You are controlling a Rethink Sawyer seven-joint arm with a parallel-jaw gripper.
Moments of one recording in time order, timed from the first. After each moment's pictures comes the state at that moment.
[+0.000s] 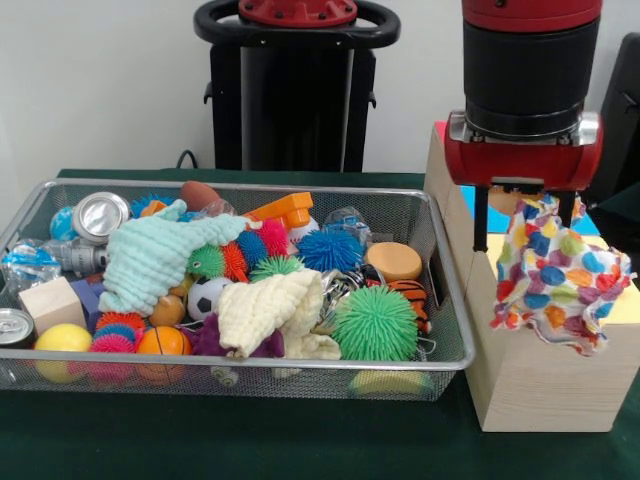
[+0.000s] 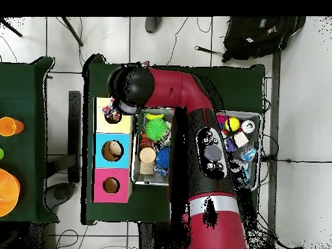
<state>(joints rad) -0.19 -0.55 0.20 1.19 -0.03 0.93 2.01</state>
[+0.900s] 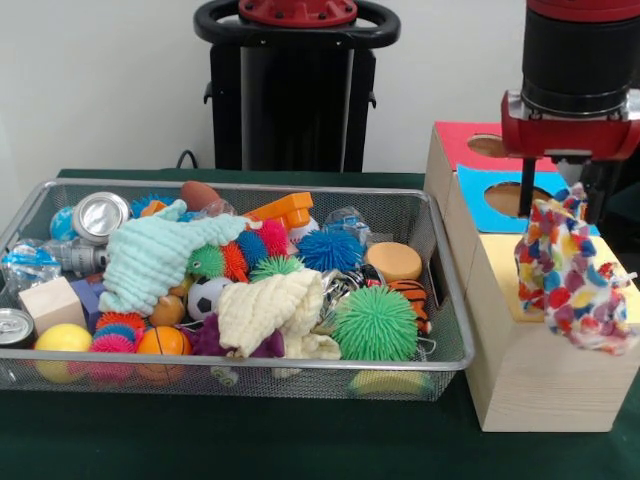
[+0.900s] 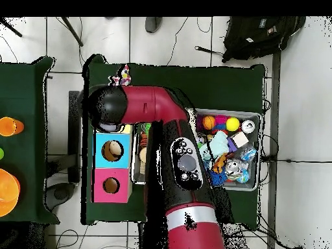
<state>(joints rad) -0.13 -0.61 0.20 1.34 -0.03 0.90 2.01</state>
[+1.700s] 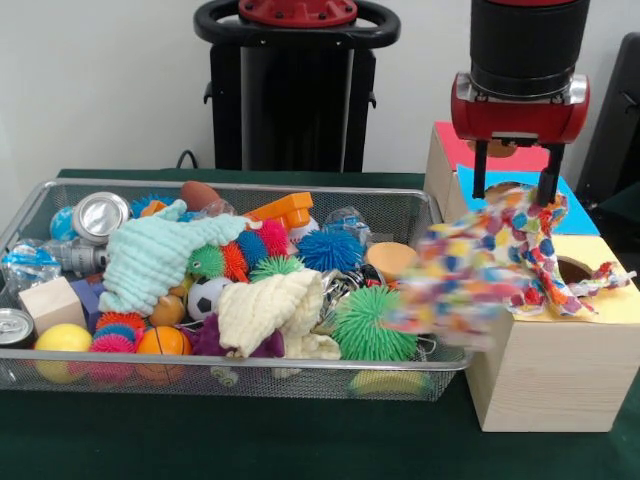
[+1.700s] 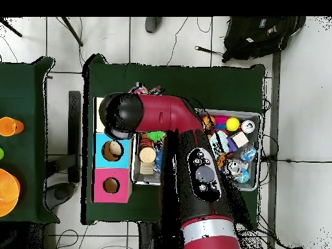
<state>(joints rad) -0.19 -0.66 0.20 1.44 -0.03 0.88 2.01</state>
